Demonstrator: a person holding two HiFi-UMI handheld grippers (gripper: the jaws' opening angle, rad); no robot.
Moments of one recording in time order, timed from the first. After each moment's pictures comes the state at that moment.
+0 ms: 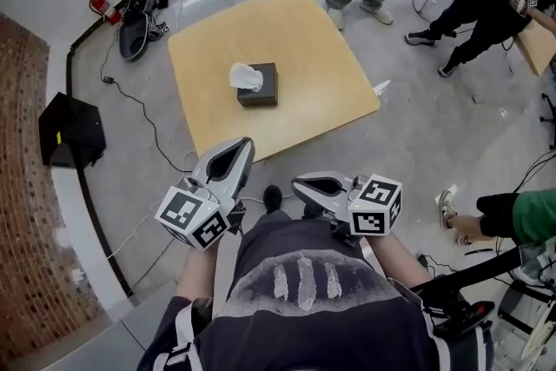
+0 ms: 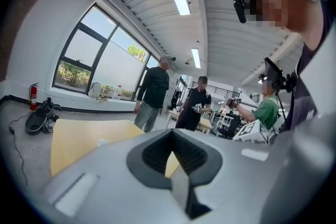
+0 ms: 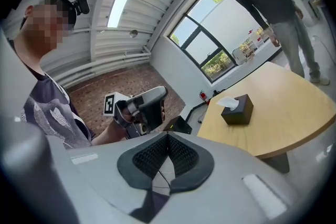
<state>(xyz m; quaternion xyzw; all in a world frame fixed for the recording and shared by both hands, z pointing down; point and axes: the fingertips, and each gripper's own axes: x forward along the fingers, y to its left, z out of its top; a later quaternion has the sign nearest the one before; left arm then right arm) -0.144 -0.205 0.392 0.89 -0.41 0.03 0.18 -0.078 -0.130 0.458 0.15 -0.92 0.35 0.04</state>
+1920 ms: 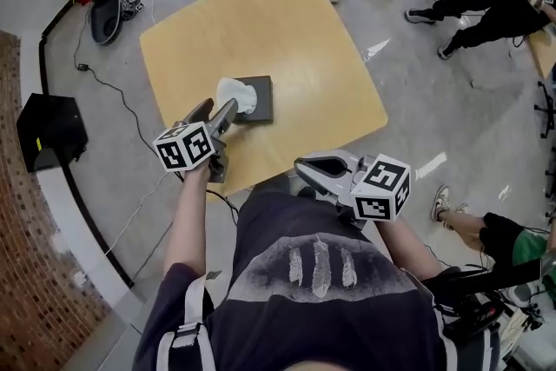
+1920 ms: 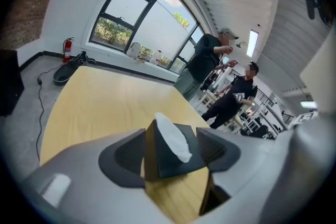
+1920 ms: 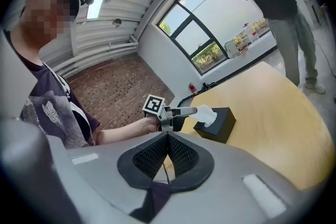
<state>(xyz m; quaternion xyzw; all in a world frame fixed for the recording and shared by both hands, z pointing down) -0.233 -0.427 0.595 0.77 -0.49 0.11 0.40 -0.082 -0.285 0.490 0.17 -0.91 0.37 0.11</state>
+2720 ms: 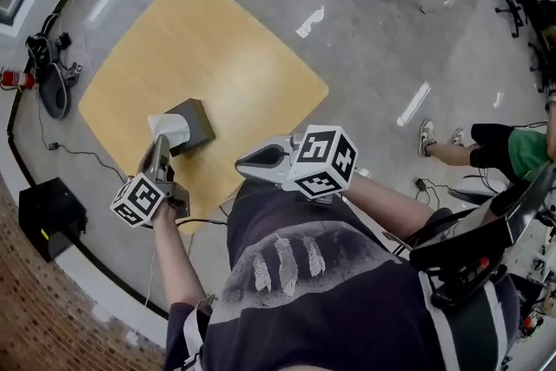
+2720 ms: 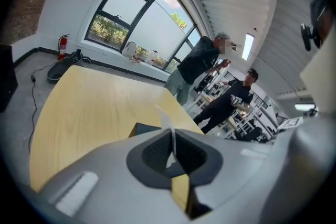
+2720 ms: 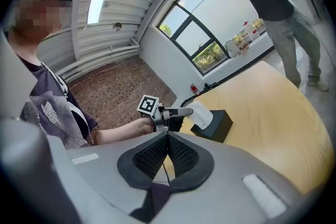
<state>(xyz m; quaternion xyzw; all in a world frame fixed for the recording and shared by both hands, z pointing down) -0.221 -0.432 0.588 0.78 -0.47 0.10 0.40 -0.076 -0.307 0.509 0.16 -0.91 0.38 0.10</state>
